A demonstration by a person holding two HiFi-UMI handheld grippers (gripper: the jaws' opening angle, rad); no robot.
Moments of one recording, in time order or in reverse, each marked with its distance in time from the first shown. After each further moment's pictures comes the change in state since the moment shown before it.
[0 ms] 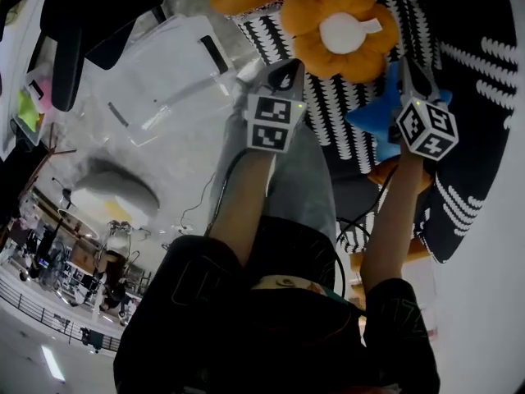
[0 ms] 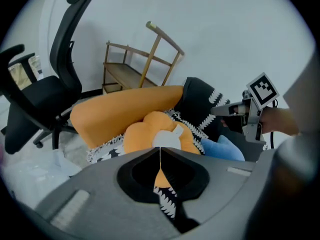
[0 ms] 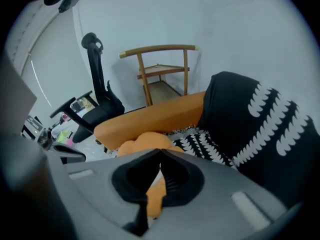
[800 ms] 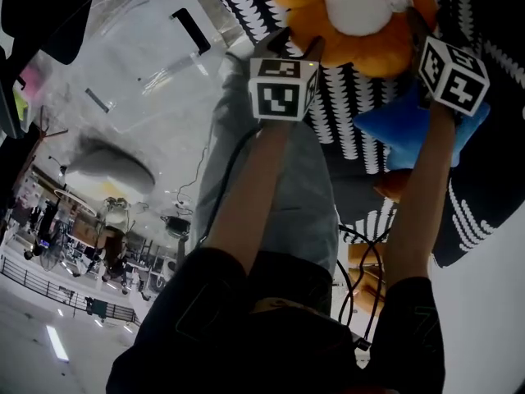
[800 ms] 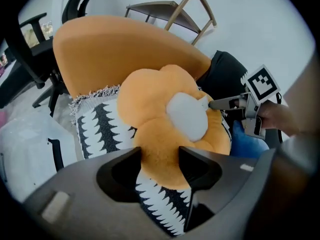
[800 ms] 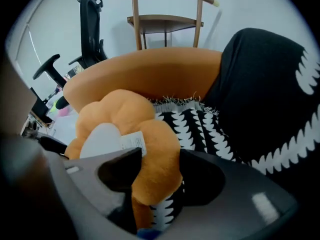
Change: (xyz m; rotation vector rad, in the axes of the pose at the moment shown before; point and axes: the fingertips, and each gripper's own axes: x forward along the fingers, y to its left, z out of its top) left arm 0.125 0.020 -0.091 -0.220 0.173 0.068; right arm 0.146 -0.061 -0.061 -0.196 0.211 -0.038
